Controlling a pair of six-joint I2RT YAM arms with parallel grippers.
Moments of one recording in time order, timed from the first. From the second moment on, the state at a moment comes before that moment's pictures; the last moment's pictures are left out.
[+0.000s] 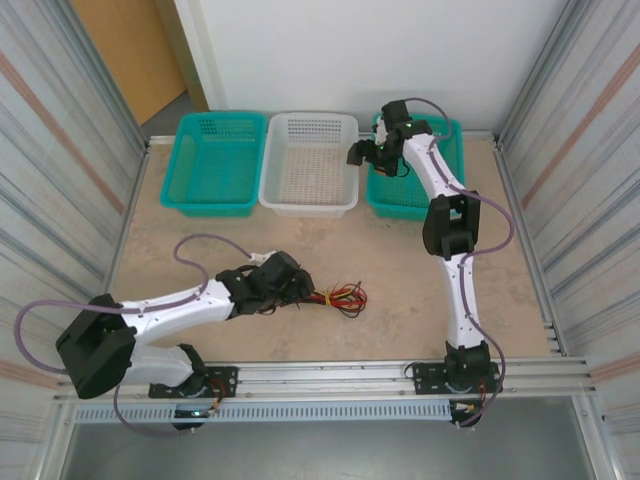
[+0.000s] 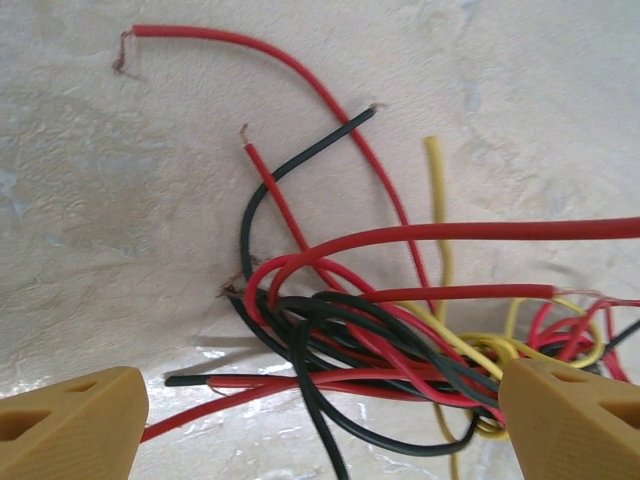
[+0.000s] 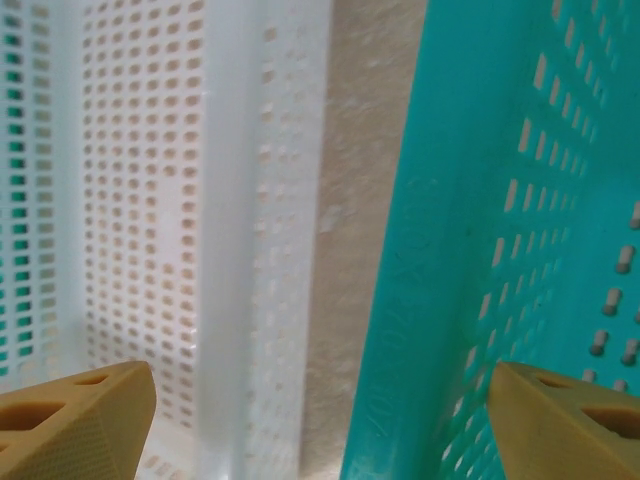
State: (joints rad) left arm -0.92 1.29 0.67 -0.42 -0.16 -1.14; right arm 0.25 2.49 2.42 -0.99 -0.35 0.38
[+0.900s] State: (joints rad) left arm -0.91 1.29 0.64 -0.35 -0.09 -1.35; right arm 0.39 1.51 1.46 -0.81 -0.06 0.39
